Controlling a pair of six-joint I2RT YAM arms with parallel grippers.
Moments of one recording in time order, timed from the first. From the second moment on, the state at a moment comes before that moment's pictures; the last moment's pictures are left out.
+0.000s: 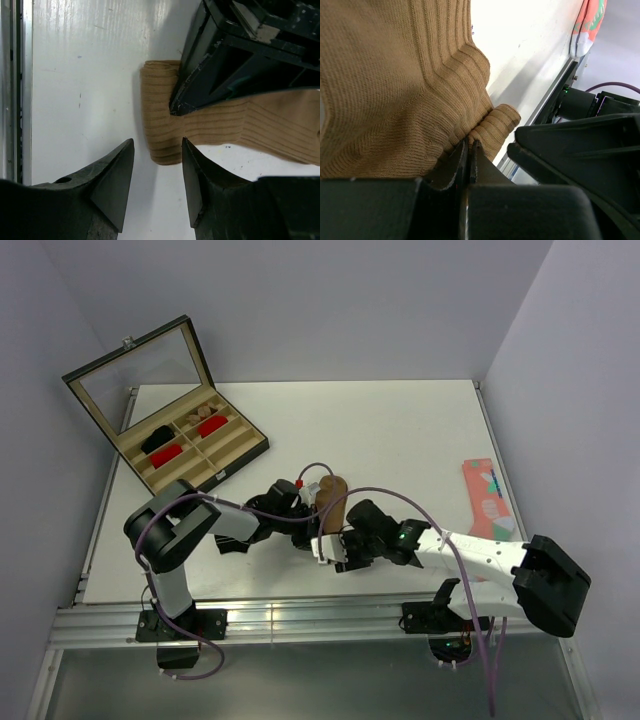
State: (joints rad) left arm -0.78 1.82 0.69 0.38 0.61 -0.92; right arm 0.92 1.17 0.54 -0.29 -0.27 -0.82
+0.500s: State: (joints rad) left arm -0.77 1.83 0.69 0.38 0.63 -0.92; right arm 0.95 1.25 0.54 -0.26 -0.23 -0.83
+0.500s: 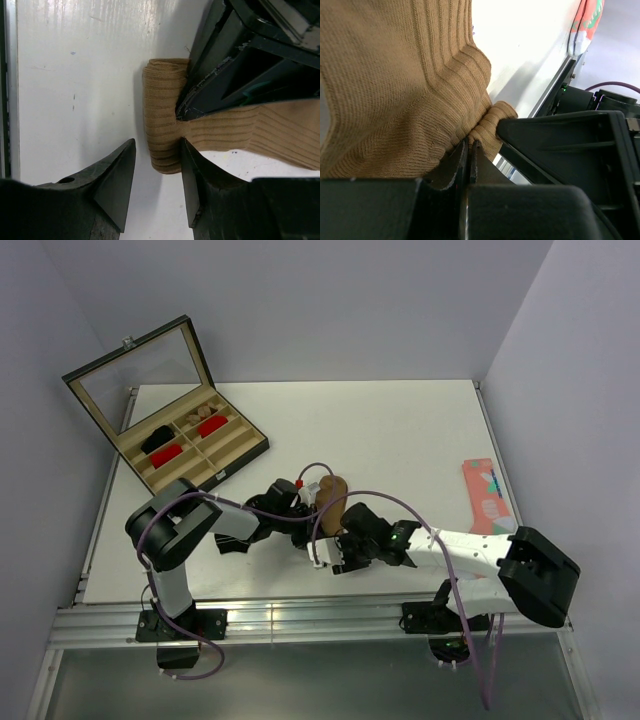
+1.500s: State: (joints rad) left arm -0.77 1.69 0.48 0.58 0.47 -1.08; right arm 0.78 1.52 0.82 -0.51 -0.52 -0.80
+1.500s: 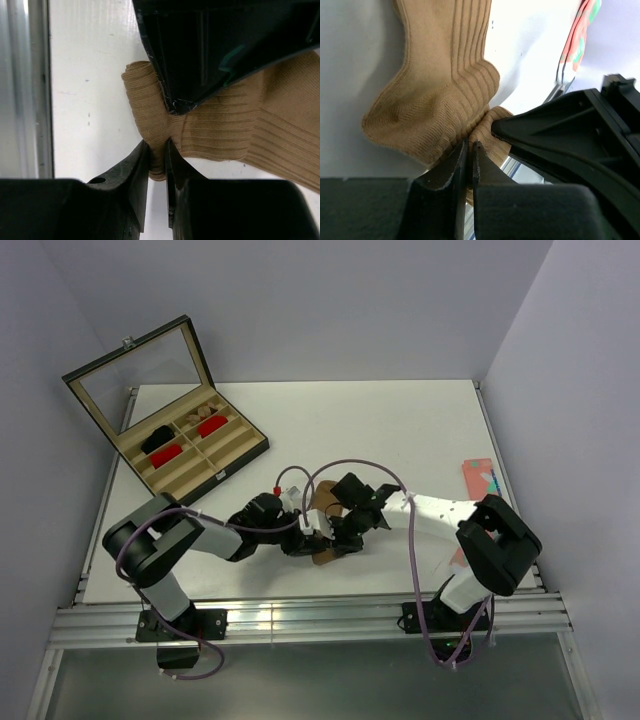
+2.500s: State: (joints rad) left arm -0.97 1.32 0.24 0.68 -0.01 -0.92; right arm 0.67 1.91 1.19 -0.99 -0.68 -0.80
